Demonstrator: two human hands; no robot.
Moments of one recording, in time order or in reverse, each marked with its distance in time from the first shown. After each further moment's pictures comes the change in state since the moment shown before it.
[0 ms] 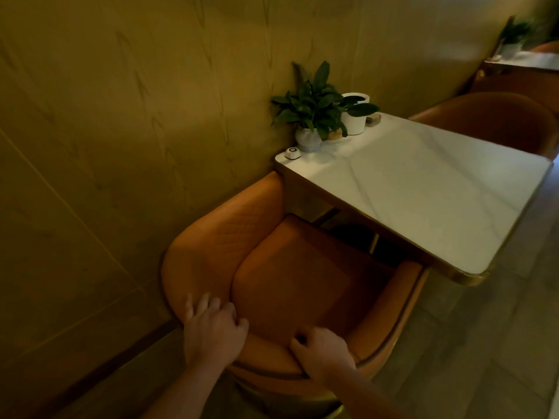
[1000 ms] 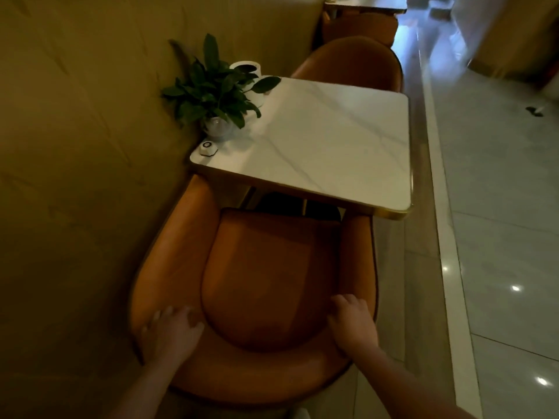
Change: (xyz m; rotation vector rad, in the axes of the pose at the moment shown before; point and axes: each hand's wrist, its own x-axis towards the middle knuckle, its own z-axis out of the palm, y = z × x) left_hand 0.186 -0.092 -0.016 -0.028 -0.307 0.295; right_hand 0.005 -0.034 -0.002 -0.009 0.460 0.587
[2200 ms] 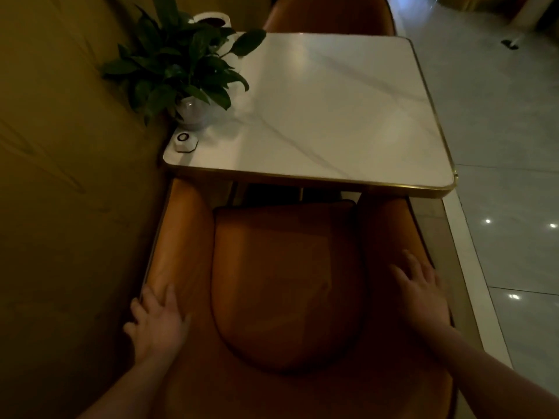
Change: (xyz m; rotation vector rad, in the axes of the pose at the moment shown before) left_hand 0.210 -0.044 0.013 0.277 0.042 0.051; right_hand 0.096 0.024 0.022 -0.396 0.082 0.218
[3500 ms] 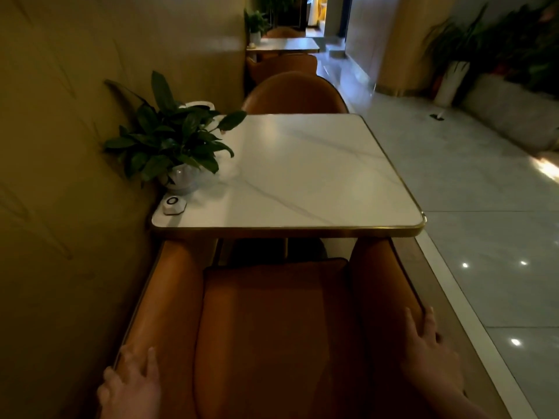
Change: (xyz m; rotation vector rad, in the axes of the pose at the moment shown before) left_hand 0.021 -0.012 0.005 0.168 0.101 0.079; right_hand -0.038 -0.031 0.007 0.155 -0.014 0.342
